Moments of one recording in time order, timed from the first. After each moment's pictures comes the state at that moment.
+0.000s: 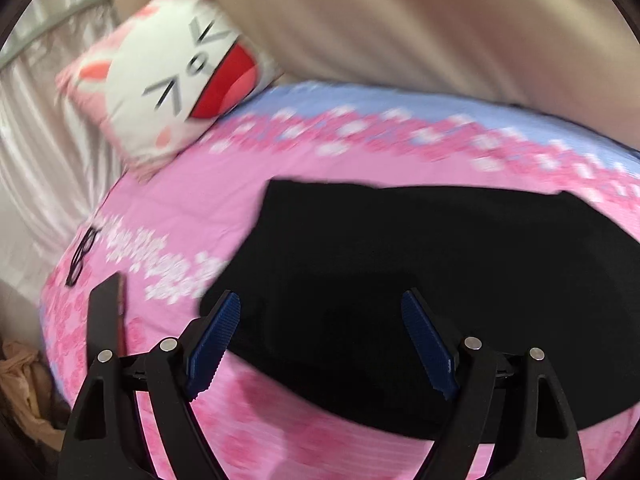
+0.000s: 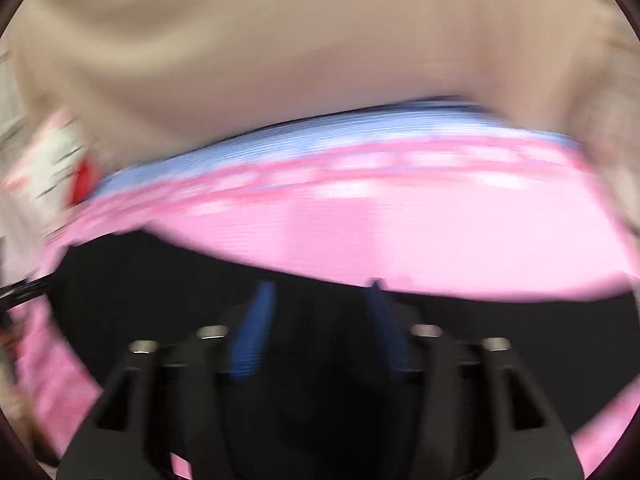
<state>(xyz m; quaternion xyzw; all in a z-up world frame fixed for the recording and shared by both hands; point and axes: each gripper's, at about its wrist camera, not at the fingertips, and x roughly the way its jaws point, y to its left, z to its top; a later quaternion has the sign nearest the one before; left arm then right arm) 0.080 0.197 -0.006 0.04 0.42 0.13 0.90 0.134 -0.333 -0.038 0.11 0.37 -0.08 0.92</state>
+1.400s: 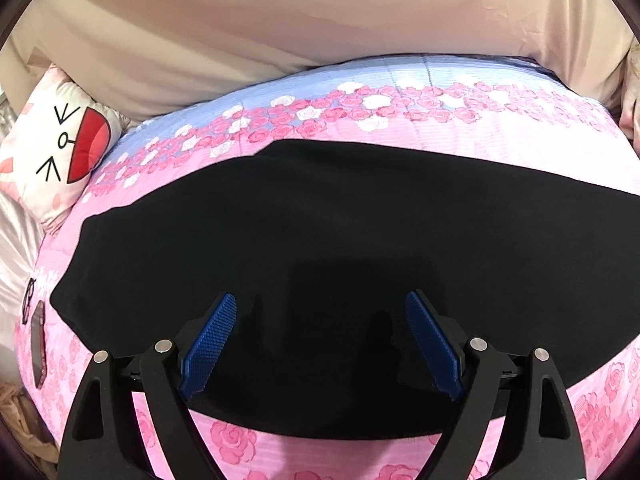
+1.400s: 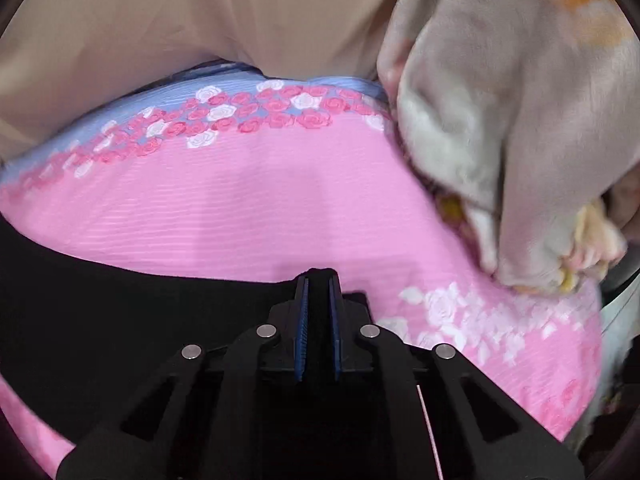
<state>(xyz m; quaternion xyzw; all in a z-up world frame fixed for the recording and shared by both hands) 0.071 -0.047 -0.029 0.10 0.45 0.01 0.89 0.108 -0.538 -0.079 0.05 0.43 -0.18 0.88</state>
